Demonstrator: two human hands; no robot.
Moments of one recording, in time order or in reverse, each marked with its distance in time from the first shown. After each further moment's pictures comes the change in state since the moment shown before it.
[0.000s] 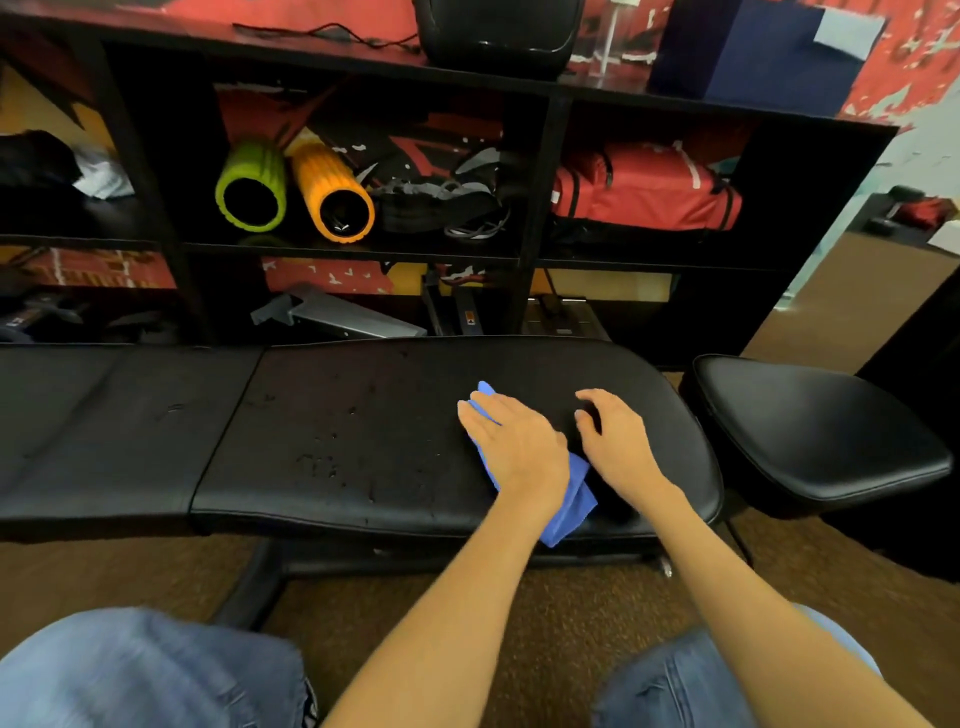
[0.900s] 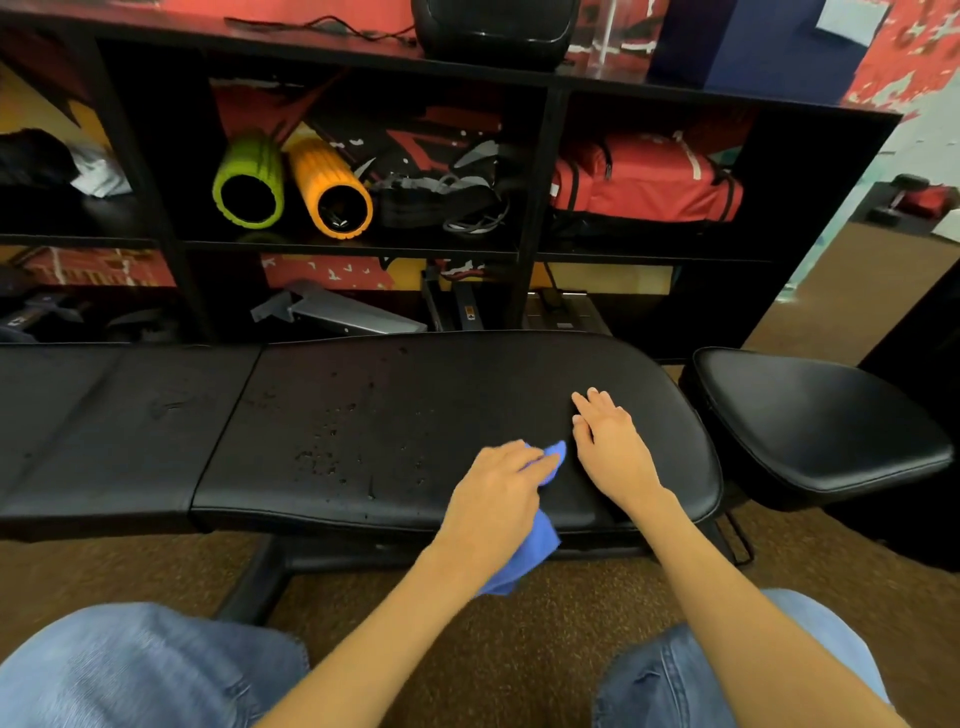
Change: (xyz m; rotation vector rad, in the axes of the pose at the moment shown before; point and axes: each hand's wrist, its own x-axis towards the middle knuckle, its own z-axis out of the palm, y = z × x) left_hand -0.026 -0.068 0.034 -0.289 0.419 0.719; right_hand -0.010 0.000 0.008 -0.268 -0.096 -0.028
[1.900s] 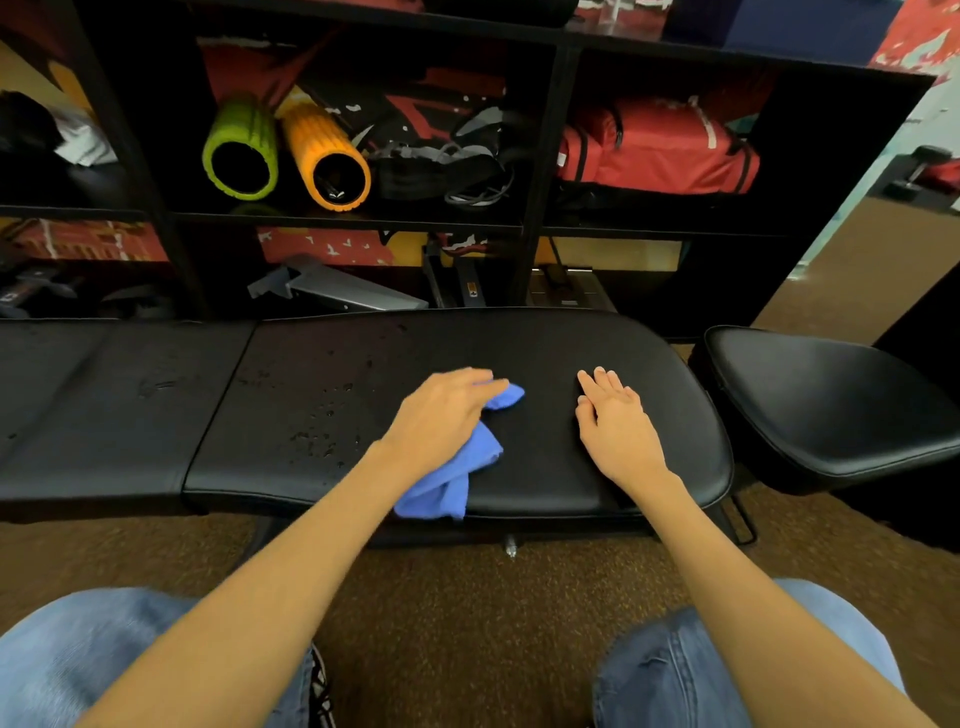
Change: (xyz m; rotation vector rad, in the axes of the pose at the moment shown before) left_hand 0.032 -0.082 -0.012 -0.011 -0.222 -0.136; right_hand 0.004 -0.003 0.000 -0.054 -0.011 0.010
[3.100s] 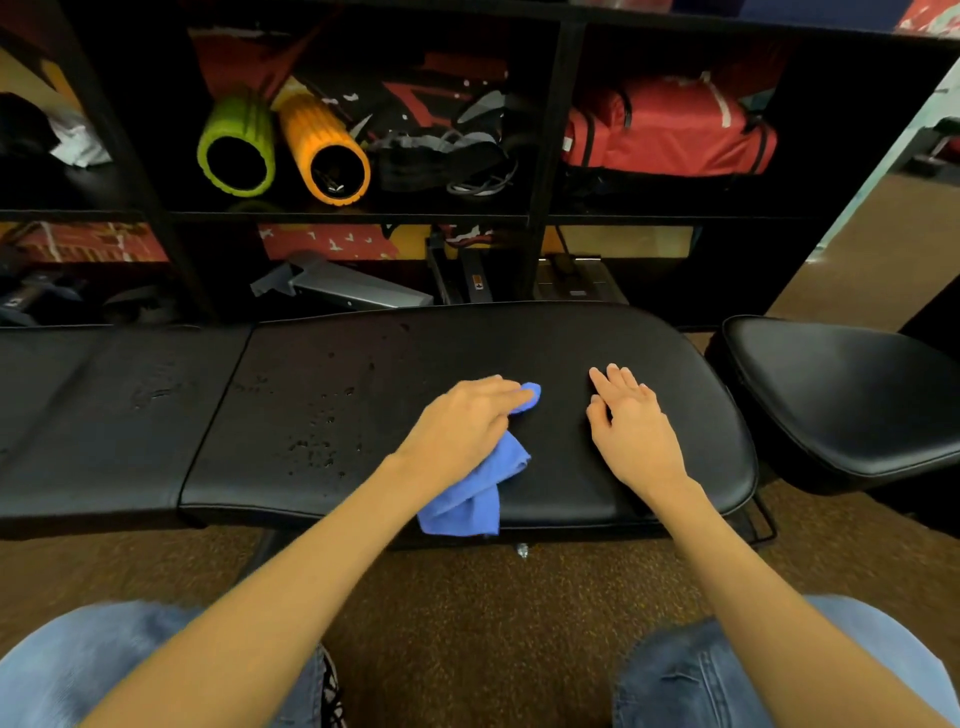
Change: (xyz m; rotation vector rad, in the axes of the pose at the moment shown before) left_hand 0.001 0.015 0.005 -0.069 -0.021 0.023; right_hand -0.008 -0.011 -0.008 0.018 0.020 0.045
